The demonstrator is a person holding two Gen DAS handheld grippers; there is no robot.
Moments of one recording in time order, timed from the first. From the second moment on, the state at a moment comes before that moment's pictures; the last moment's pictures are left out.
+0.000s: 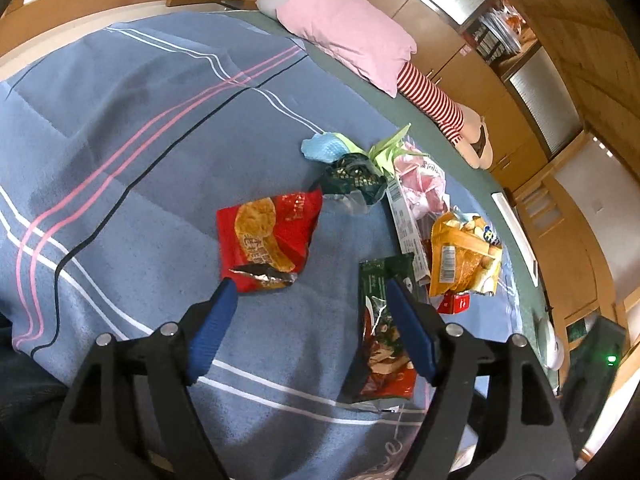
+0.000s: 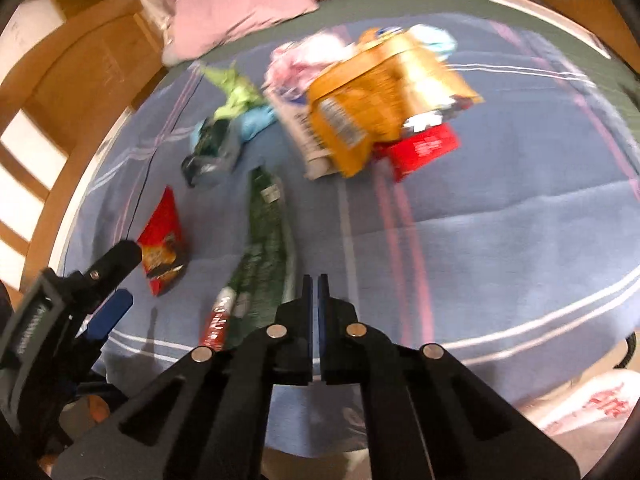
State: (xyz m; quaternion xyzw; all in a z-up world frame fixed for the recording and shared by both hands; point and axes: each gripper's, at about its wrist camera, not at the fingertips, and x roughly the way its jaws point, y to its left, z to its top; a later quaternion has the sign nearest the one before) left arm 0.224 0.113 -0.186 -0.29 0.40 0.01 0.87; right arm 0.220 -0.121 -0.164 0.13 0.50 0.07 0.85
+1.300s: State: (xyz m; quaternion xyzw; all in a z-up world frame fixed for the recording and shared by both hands) left arm 0.210 0.135 -0.174 -0.28 0.36 0.09 0.89; right arm 0.230 -0.095 -0.161 0.09 0.49 0.07 0.86
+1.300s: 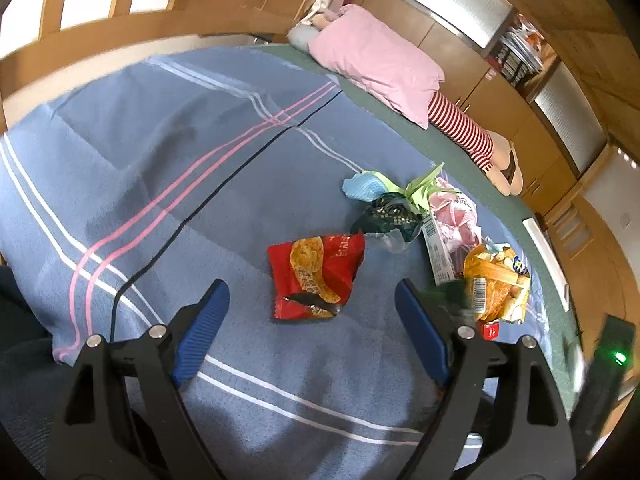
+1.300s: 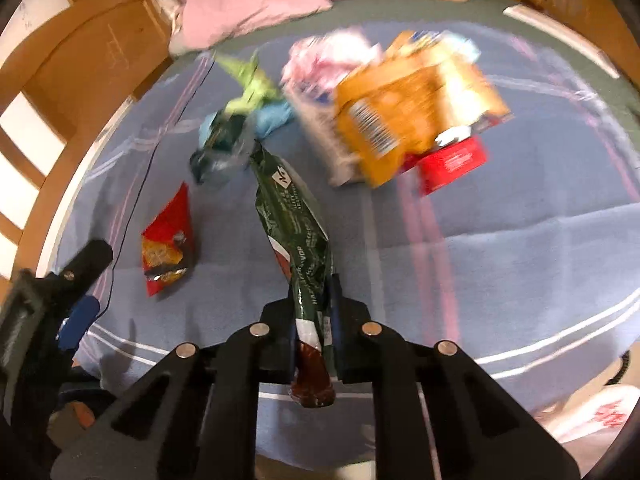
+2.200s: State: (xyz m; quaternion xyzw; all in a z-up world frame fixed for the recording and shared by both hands) left arm 0.287 0.107 -0.174 -0.15 0.43 0.02 0.89; right arm 0.177 -0.188 -0.118 0.17 0.44 0.09 0.88
